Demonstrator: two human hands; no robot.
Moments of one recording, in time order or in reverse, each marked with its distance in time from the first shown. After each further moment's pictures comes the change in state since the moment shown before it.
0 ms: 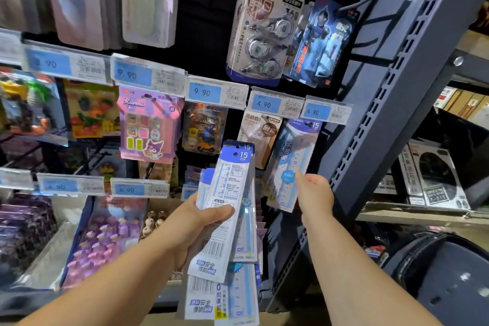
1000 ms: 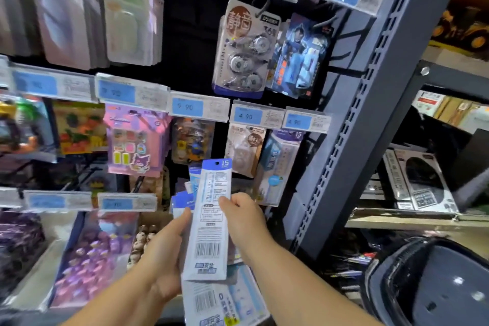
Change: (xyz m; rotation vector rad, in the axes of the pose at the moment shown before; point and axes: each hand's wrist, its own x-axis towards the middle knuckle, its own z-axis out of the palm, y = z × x) left_hand -0.007 -0.011 0.022 -0.361 0.130 -0.110; right_hand -0.092 -0.021 0.028 -0.123 -0.526 -0.222
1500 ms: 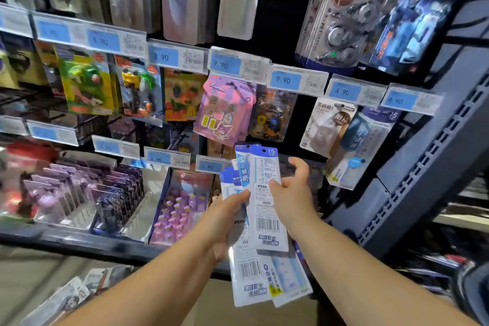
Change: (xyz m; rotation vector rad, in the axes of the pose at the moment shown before) left_hand -0.042 0.022 -0.066 0.161 0.181 0.090; right_hand -0.020 -0.007 0.076 0.046 -0.018 -0.024
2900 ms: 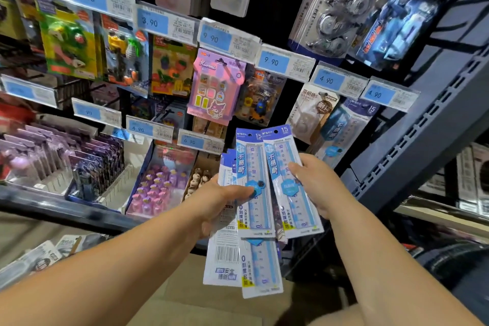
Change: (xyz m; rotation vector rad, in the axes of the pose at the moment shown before) left_hand -0.002 -0.013 0.011 0.137 -0.110 0.023; right_hand 0.014 0.007 -0.091 -0.063 -0.296 0.017
